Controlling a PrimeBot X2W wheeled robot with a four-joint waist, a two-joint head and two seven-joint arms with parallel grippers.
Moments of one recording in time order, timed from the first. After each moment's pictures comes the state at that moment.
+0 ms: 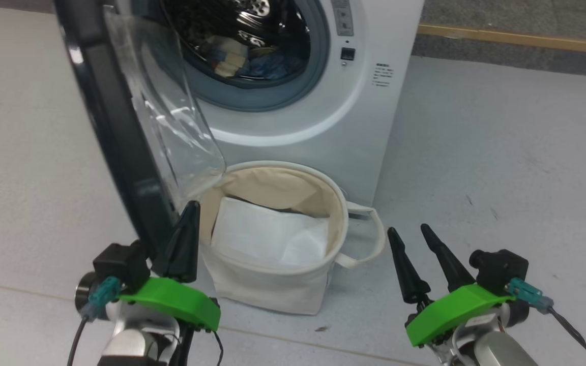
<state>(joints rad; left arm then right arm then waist) -0.22 0.08 -0.22 0.08 -0.30 0.01 -0.04 -0.17 -0.15 0.37 0.19 0.51 0.12 -0.15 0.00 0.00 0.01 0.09</state>
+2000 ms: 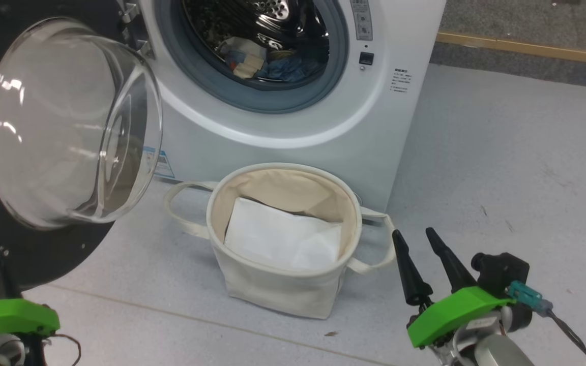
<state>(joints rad) -0.32 0.25 0.20 0.63 -0.51 0.00 -0.25 -0.16 -0.11 0.33 0.21 0.47 0.12 -0.14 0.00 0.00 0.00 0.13</state>
